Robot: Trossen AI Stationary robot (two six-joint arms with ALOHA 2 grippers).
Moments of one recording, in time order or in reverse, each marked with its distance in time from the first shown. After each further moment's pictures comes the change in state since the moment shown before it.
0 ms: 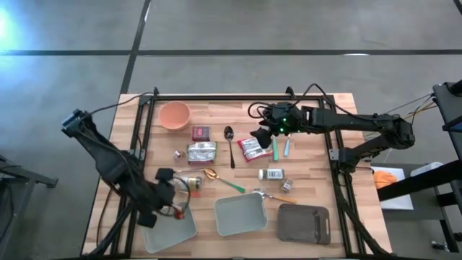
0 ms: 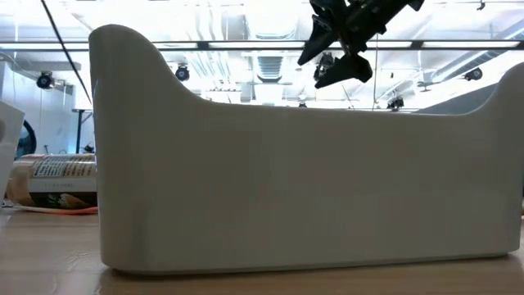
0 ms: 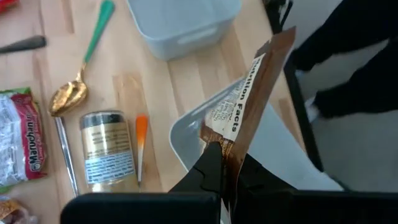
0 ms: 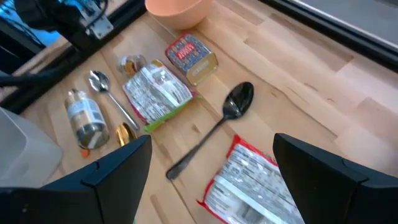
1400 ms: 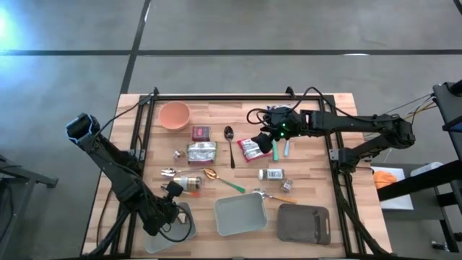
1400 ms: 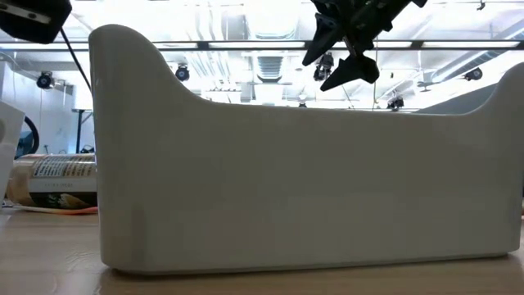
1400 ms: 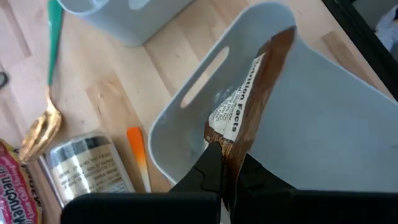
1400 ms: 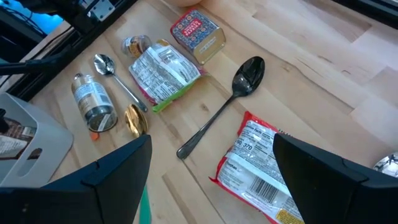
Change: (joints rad) left arm -0.098 0.096 -0.289 0.312 -0.114 0.251; right arm 0.047 0.001 -0.001 -0.048 -0.010 0.076
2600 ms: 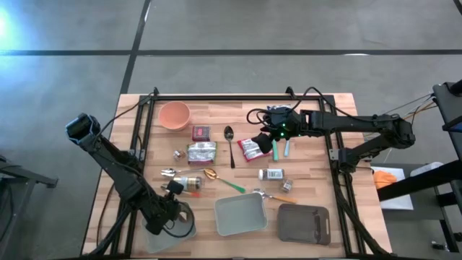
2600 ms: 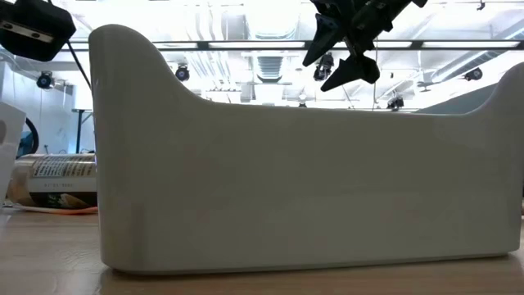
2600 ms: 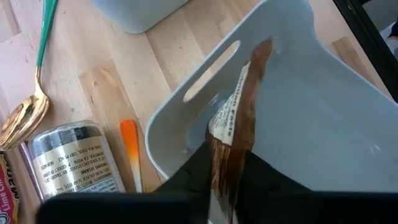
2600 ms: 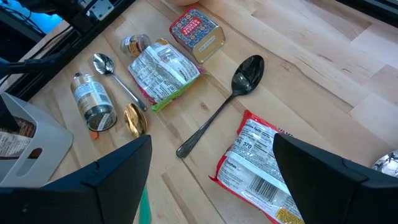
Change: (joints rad) left arm 0.022 0.000 -0.045 0.047 0.028 -0.070; right arm 0.000 0.000 0.000 -0.003 0.000 0.003
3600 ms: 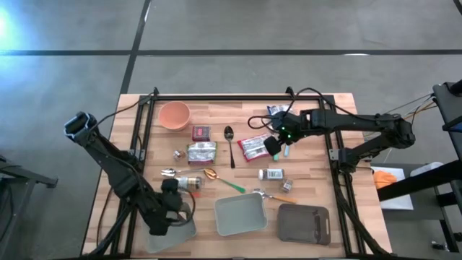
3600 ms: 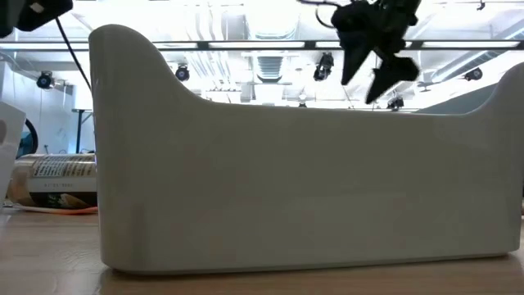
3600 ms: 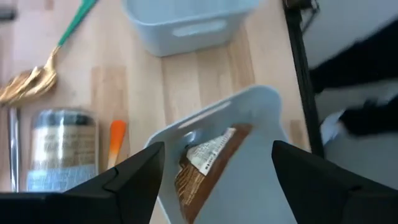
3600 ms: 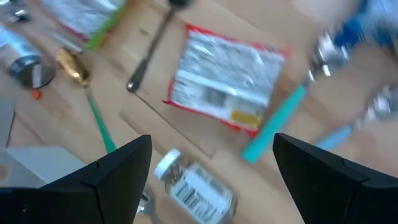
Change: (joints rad) left arm 0.031 -0.047 0.146 -0.088 0.008 -0.387; right arm 0.008 0.002 0.066 -0.415 -0.021 0.223
